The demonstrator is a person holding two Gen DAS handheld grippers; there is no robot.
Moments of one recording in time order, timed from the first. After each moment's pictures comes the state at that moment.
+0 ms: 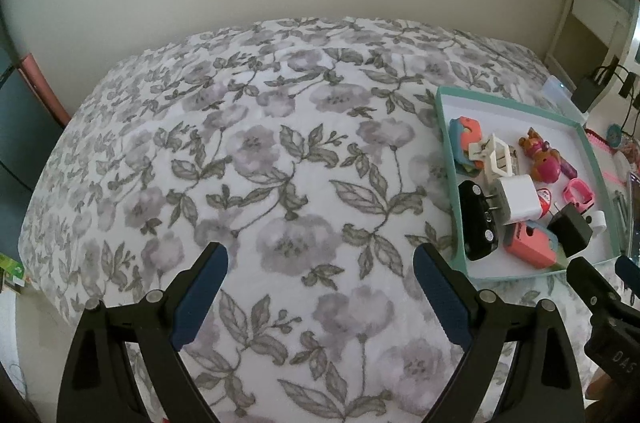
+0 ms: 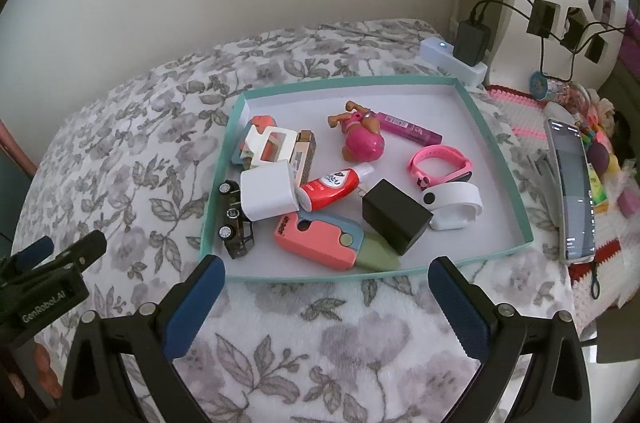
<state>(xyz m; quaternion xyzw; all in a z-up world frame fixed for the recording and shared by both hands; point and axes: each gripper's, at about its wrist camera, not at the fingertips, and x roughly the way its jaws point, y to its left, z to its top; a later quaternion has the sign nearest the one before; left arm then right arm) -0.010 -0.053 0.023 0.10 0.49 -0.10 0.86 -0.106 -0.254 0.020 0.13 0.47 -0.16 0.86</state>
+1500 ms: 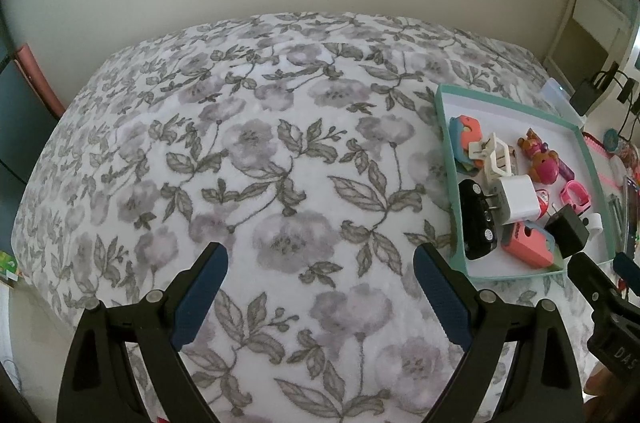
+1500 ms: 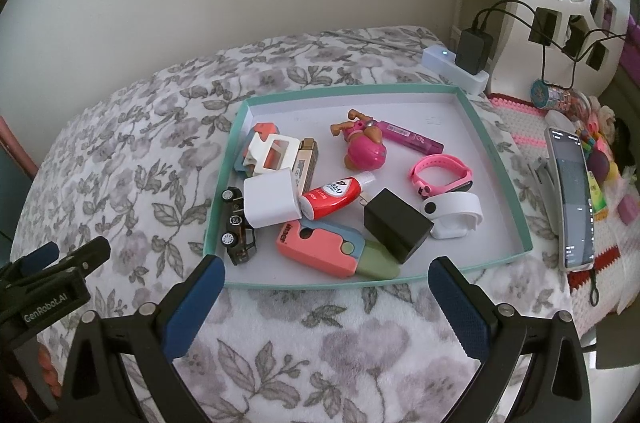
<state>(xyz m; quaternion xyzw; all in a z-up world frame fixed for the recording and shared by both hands) -0.007 -0.050 0.021 0.09 0.50 -0.10 0.85 -0.104 -0.253 0.023 0.13 0.47 -0.16 0.86</state>
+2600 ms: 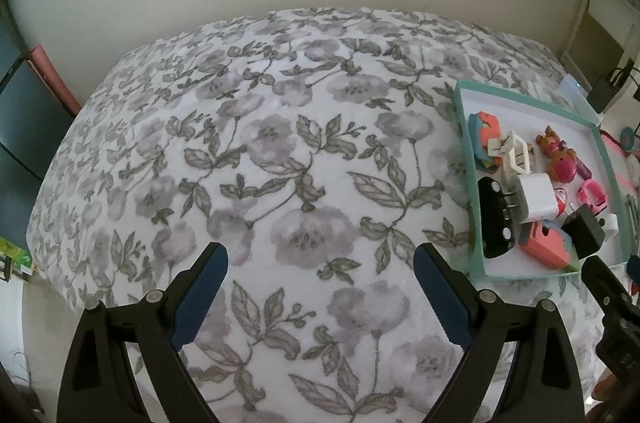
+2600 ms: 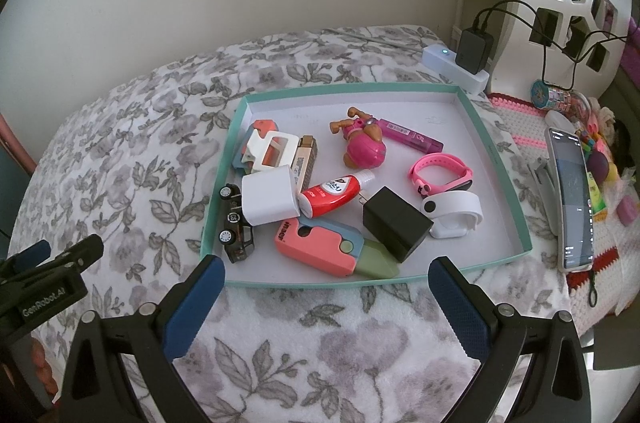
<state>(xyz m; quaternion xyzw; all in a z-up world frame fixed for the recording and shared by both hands) -0.006 -0.051 0.020 0.11 0.51 -0.07 0.85 -0.103 -0.254 0.021 0.12 0.47 -0.16 0.86</state>
